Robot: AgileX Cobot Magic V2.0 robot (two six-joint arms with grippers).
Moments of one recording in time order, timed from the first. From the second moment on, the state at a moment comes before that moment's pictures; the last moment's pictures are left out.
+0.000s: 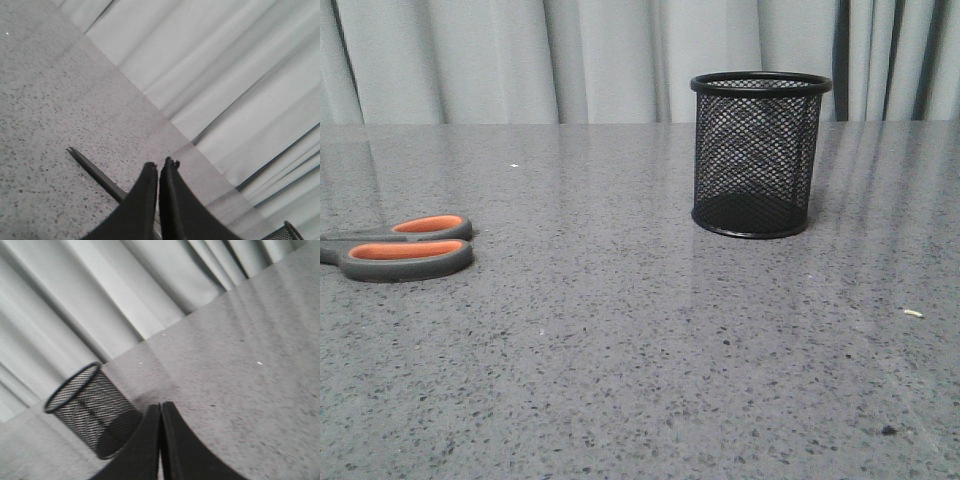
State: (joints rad) left arm -0.05 0.00 -0.02 -0.92 0.10 0.07; right arm 0.04 -0.01 -0.05 0.61 0.14 -0.04
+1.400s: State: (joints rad) left arm -0.05 0.83 -0.88 -0.68 1.15 0.64; right arm 0.04 0.75 -0.86 0.56 0.91 -0.30
